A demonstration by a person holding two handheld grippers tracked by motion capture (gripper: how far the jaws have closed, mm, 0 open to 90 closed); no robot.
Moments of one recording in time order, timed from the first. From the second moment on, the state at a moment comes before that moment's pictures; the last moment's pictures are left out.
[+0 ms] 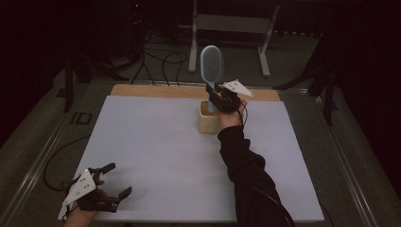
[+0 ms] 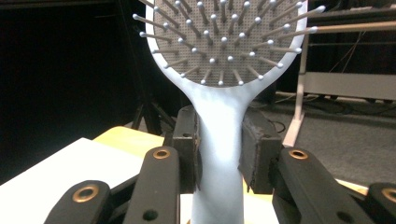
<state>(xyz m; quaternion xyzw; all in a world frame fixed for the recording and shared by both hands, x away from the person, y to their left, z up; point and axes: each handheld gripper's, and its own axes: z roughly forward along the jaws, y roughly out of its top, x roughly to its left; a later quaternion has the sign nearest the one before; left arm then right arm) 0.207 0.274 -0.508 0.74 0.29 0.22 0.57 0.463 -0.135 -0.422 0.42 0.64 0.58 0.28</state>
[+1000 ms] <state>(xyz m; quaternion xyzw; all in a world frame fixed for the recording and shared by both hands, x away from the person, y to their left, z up) 0.208 0.274 -0.509 0.74 0.29 0.22 0.57 0.458 -0.143 -0.450 0.40 0.65 0.59 0.28</state>
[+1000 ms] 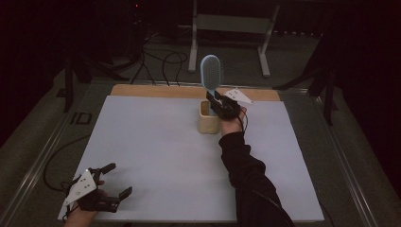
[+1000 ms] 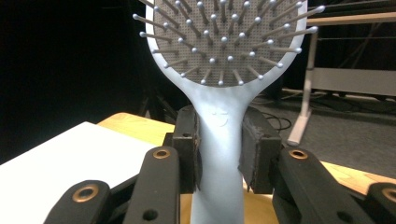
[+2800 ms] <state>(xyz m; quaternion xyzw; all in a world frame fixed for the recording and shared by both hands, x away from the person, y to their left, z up) 0.208 0.273 -0.509 0.74 0.29 0.22 0.57 0.452 -0.146 -0.459 0.36 0.69 0.56 0.27</state>
